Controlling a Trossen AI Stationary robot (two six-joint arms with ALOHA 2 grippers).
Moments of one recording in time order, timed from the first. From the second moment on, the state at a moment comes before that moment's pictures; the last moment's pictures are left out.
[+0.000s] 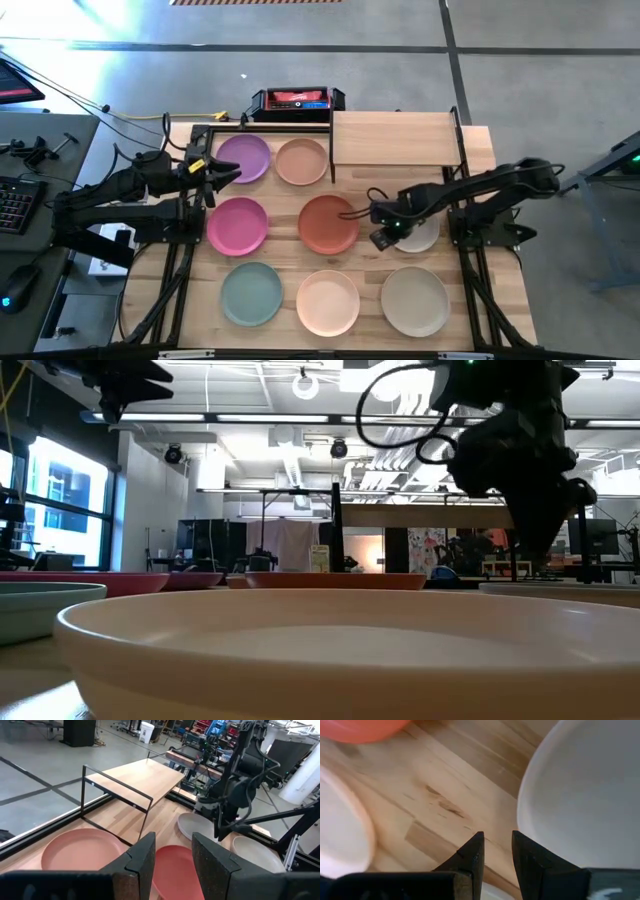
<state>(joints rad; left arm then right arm) 0.19 0.37 0.61 -0.43 -0.14 -0.34 0.09 1.46 0.88 -0.79 -0.21 1.07</state>
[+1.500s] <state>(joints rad) 0.19 0.37 0.61 -0.43 -0.16 -0.34 0.12 1.58 0.87 -0.75 -0.06 1.06</state>
